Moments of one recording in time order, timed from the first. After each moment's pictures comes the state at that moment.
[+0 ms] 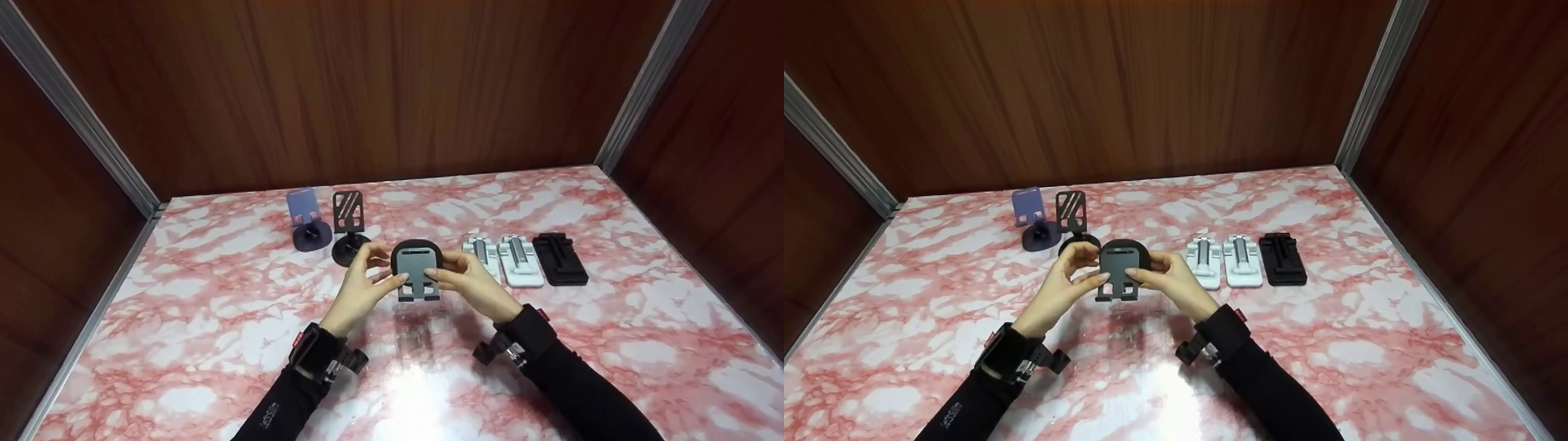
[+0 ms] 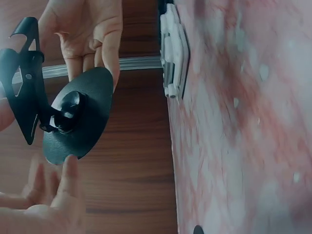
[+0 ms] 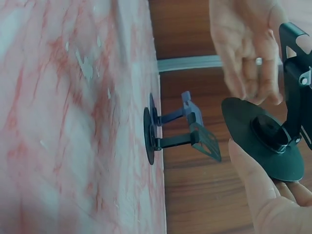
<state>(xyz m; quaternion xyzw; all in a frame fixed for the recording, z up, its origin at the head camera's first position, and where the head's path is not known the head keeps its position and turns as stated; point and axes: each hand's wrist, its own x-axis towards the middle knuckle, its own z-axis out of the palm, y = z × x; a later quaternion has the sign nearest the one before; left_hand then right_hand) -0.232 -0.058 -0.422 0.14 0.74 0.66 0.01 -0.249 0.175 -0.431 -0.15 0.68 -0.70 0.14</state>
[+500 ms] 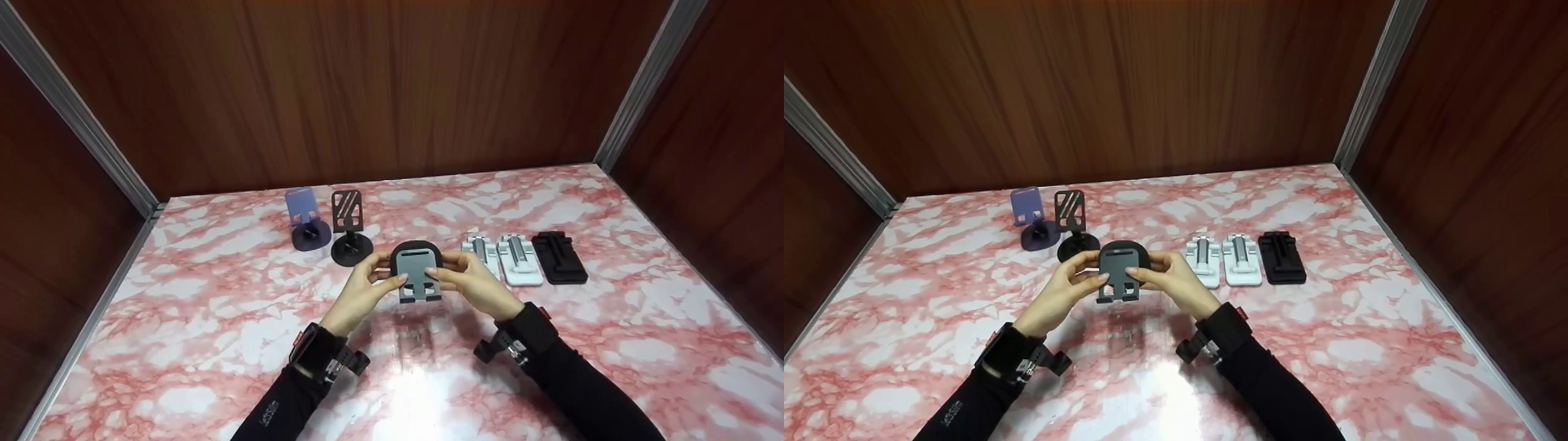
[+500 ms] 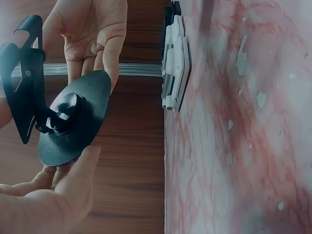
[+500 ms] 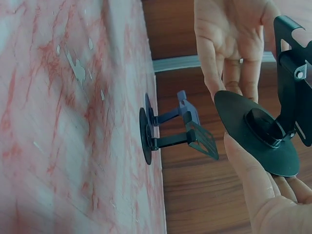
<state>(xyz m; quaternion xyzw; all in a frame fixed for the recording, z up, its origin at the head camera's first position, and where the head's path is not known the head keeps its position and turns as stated) -0.234 -0.058 -0.426 0.13 0.72 0.68 0.08 -0.249 0.178 -0.431 -0.16 0.65 -0.72 0.17</state>
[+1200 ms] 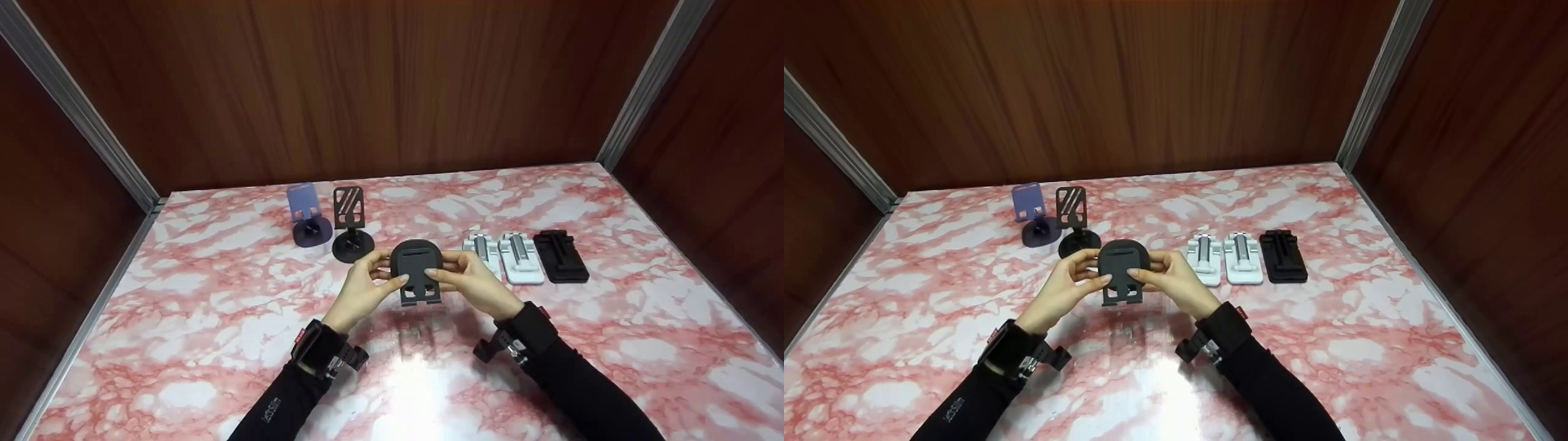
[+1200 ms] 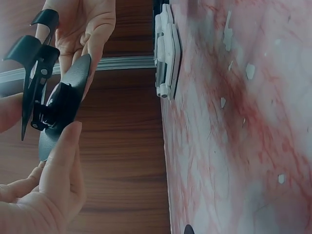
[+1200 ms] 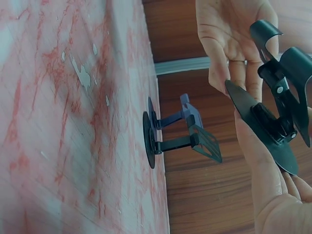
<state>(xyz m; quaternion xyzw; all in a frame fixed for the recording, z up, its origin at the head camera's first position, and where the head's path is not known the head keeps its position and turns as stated) -0.235 -0.058 -0.428 0.15 0.77 0.62 0.02 -0.248 0.176 -0.433 -0.17 0.67 -0.71 0.16</state>
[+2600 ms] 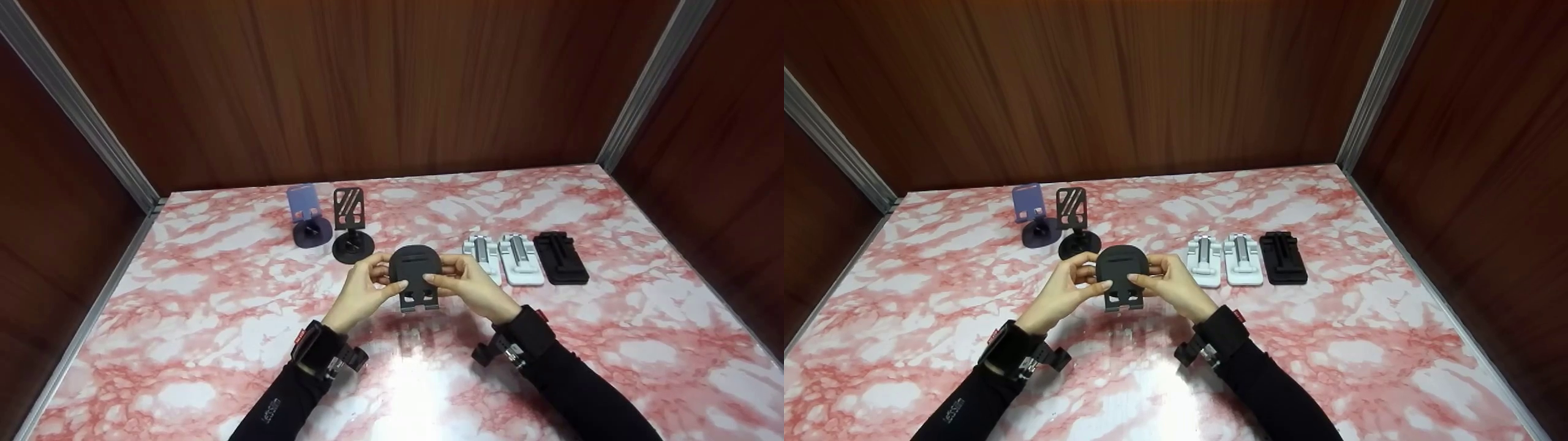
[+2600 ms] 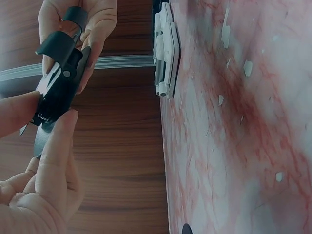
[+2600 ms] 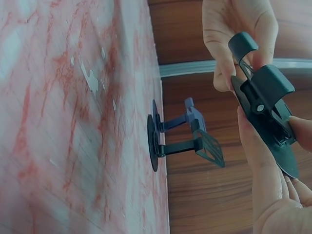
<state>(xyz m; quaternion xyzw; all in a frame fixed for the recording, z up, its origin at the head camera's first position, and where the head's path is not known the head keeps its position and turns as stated) -0.235 -0.063 -0.429 0.18 0.77 0.62 0.03 -0.245 0.173 -0.433 -0.15 0.72 -0.66 0.15</state>
